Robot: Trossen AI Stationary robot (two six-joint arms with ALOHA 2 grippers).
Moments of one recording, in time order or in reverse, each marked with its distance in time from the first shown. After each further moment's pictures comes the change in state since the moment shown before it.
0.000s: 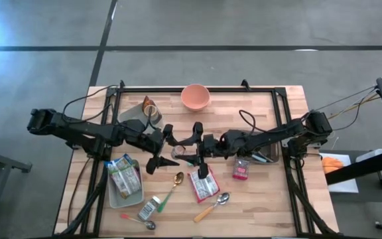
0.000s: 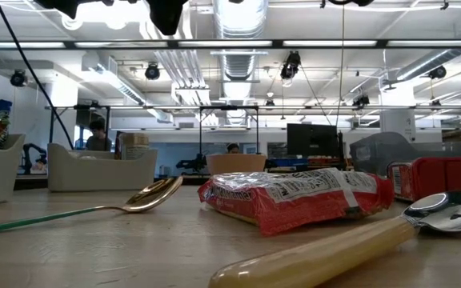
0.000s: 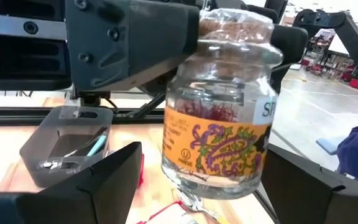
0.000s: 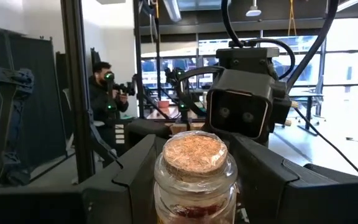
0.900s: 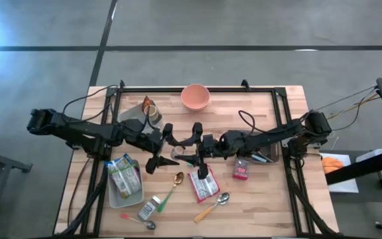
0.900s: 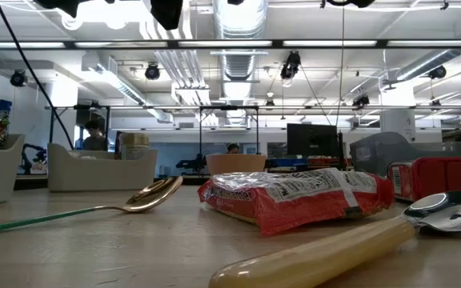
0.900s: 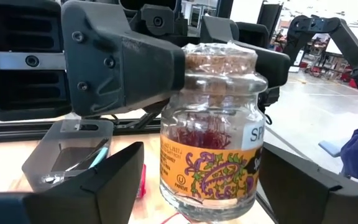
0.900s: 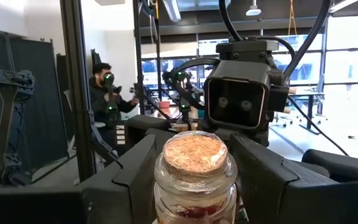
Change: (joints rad) left arm -0.001 -0.001 -0.001 0.036 0.004 0.032; right arm 0.001 0.009 -0.002 0.012 0.000 0.011
